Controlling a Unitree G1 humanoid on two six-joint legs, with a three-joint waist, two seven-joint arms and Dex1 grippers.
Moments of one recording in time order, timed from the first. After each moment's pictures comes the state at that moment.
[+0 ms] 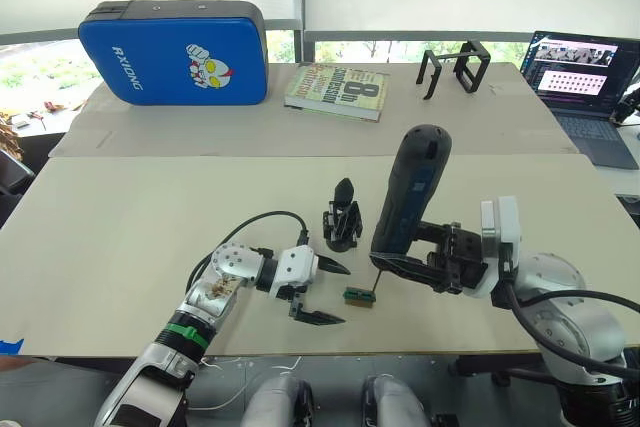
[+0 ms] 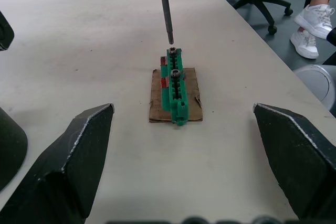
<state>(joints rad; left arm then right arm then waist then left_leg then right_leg) -0.46 0.40 -0.35 0.29 -0.15 -0.15 -1.35 -0.15 -0.57 -0.09 -0.48 0.67 0.36 1.02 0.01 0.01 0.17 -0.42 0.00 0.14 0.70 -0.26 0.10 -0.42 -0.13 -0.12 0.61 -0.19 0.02</state>
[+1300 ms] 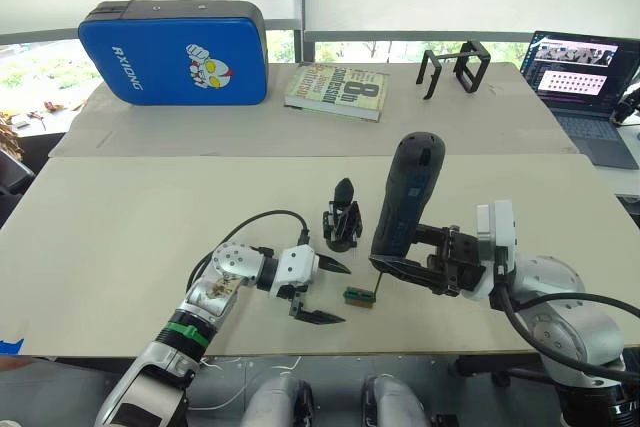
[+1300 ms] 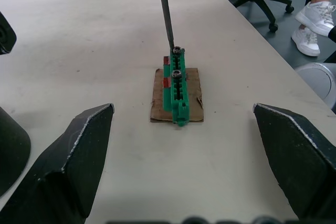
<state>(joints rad) -0.47 0.39 -0.35 0.29 -0.15 -0.16 -1.34 -0.13 -0.56 -0.09 -0.49 0.65 0.35 1.02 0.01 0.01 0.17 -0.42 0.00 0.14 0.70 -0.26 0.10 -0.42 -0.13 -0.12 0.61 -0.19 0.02</state>
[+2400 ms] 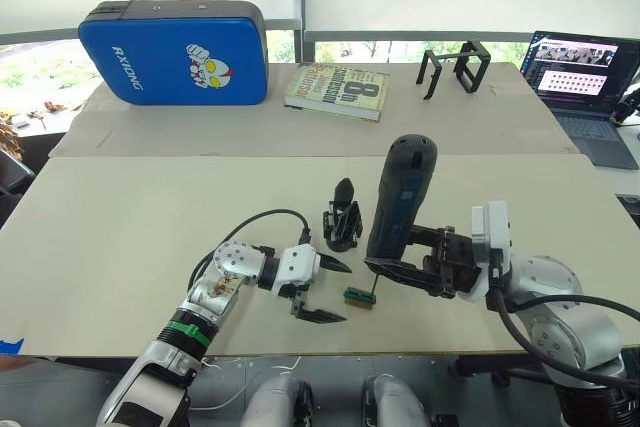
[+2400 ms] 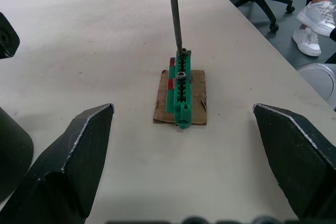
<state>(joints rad) -0.47 0.39 -0.35 0.30 -0.14 -0.16 -1.34 -0.13 -0.58 -0.06 -0.50 0.65 0.35 1.00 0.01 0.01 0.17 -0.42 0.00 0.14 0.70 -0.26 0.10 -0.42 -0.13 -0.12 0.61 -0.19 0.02</state>
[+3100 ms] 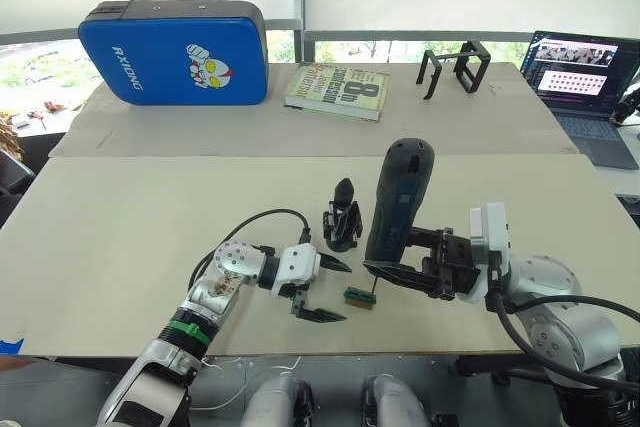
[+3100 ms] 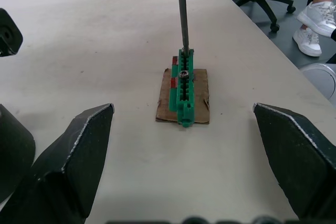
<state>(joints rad) -0.48 0.38 -0.35 0.31 -0.14 -0.16 -1.34 -0.13 -0.58 -0.06 -0.50 0.64 0.35 1.02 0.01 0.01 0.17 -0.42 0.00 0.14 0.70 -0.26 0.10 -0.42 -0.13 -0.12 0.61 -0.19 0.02</state>
